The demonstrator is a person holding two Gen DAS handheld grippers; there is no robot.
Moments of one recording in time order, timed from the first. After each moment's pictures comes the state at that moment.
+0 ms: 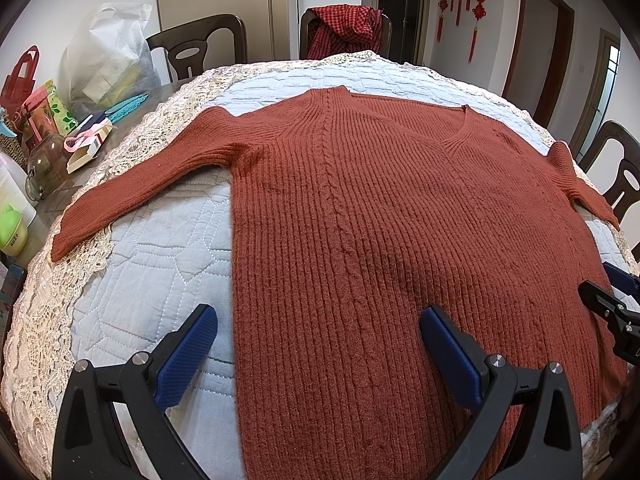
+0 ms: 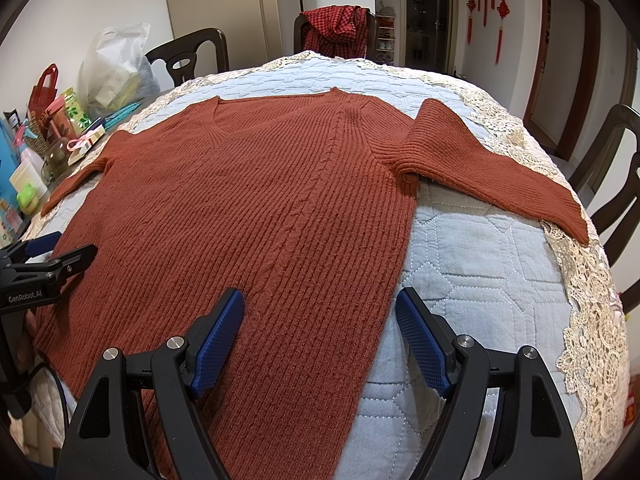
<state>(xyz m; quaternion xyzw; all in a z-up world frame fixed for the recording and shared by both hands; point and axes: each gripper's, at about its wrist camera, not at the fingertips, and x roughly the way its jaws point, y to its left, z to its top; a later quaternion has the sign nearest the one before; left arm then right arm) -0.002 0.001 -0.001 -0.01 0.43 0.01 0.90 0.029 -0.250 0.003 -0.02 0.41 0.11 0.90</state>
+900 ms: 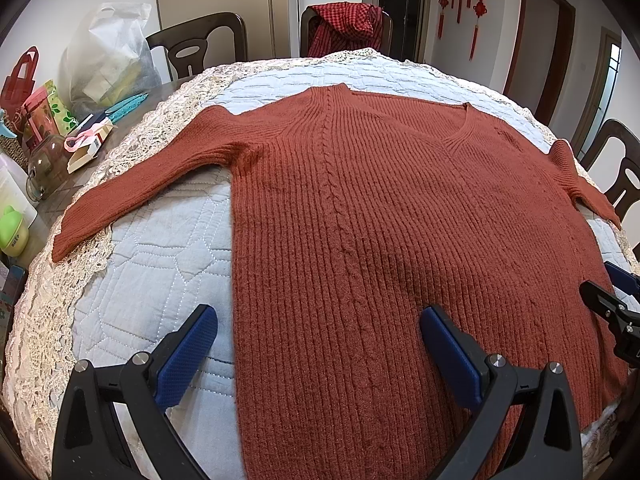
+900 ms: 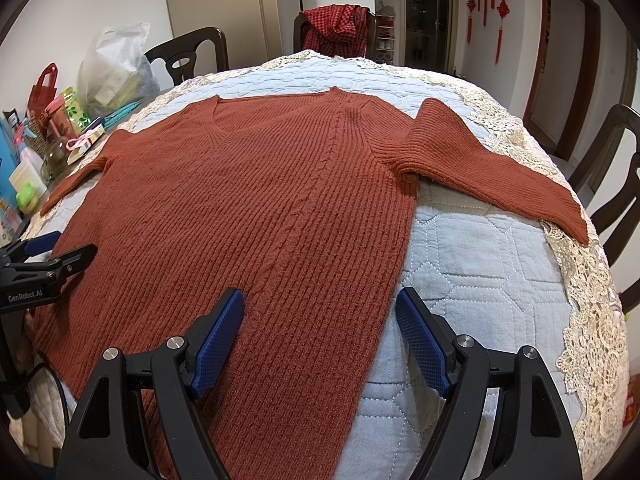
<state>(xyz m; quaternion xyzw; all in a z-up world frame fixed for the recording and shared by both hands) 0.000 0.000 -0.002 -0.01 0.44 0.01 0.90 0.030 -0.252 0.003 -0.02 0.42 0.11 0.90</state>
